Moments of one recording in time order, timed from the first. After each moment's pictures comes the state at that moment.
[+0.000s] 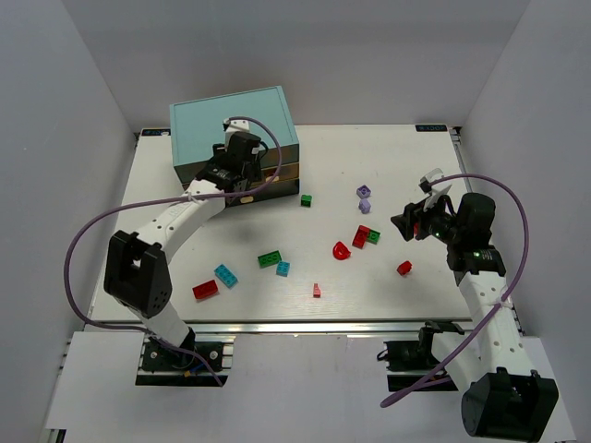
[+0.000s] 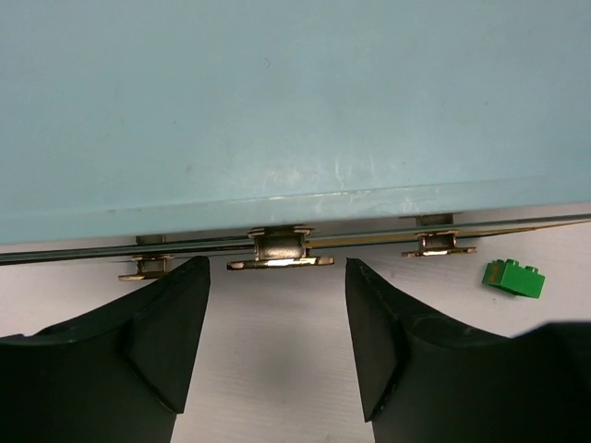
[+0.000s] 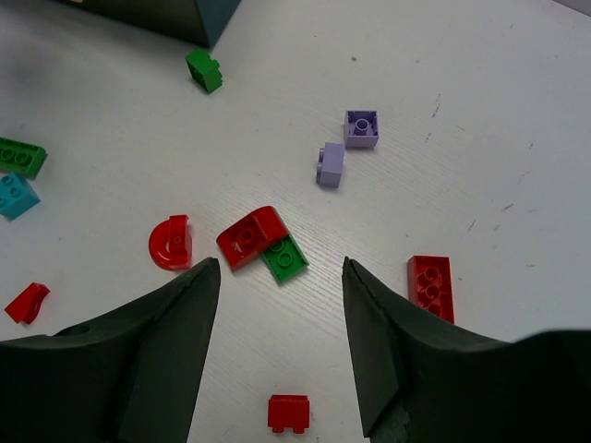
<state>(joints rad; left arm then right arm) -0.48 1.64 1.39 -0.39 -0.55 -0.32 -0.04 0.86 0.69 -0.24 -0.63 -0.27</state>
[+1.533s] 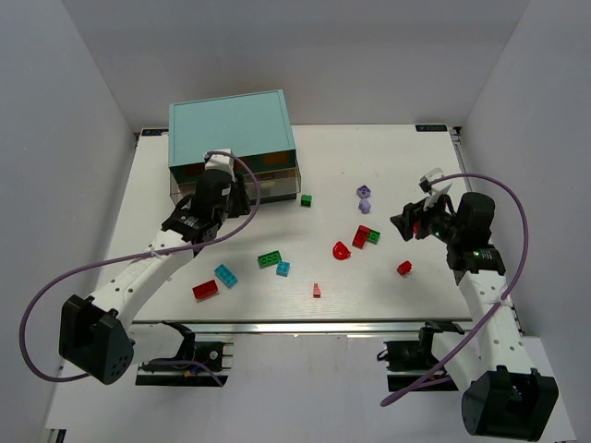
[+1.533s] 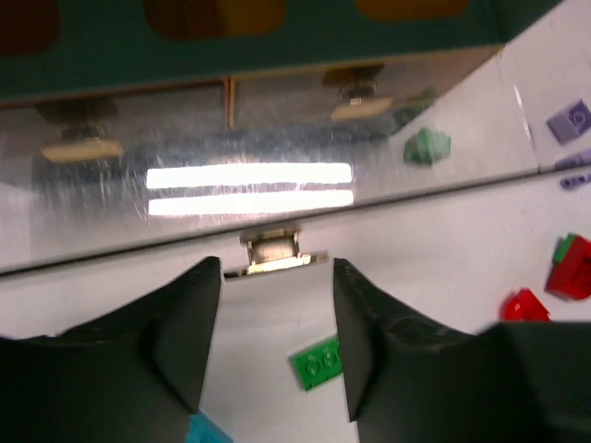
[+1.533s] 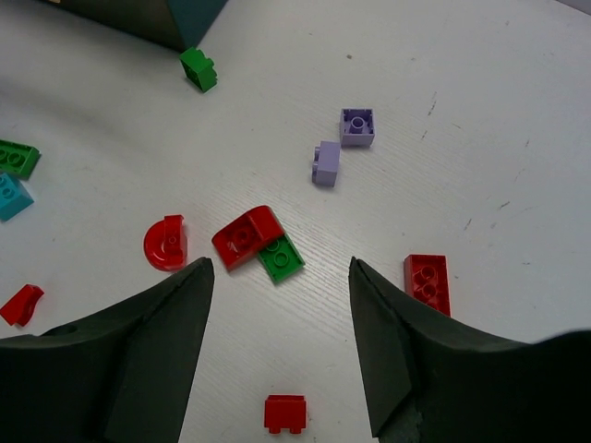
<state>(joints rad) -0.48 1.22 0.97 -0.28 -0.28 -0.36 -0.04 0.86 0.69 -0.23 -0.62 -0.27</state>
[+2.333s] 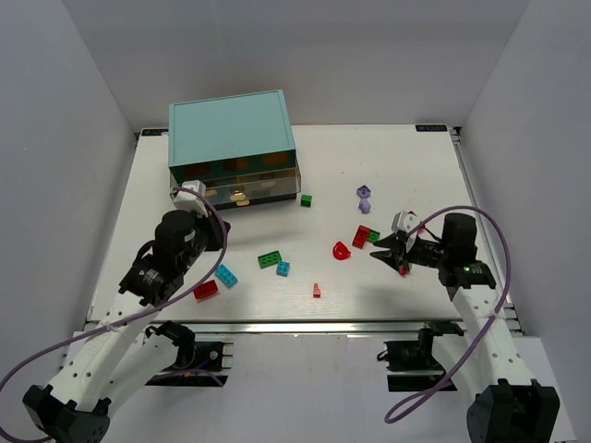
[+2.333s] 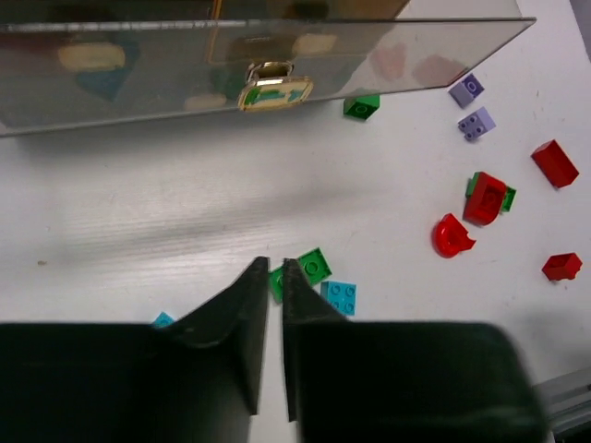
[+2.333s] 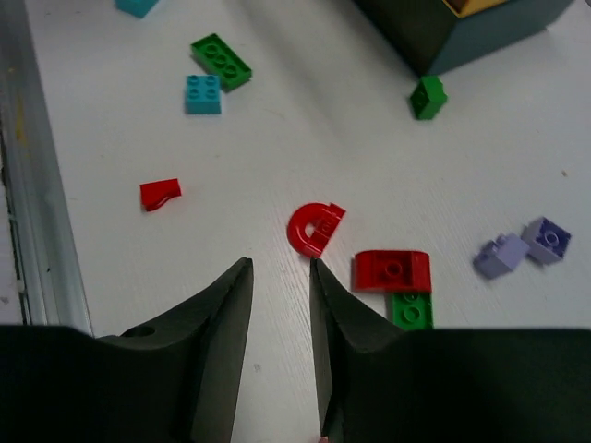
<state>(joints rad) -0.48 0.73 0.76 -0.41 -0.16 -0.41 0.01 0.79 0.55 -0.36 -1.06 -0.69</state>
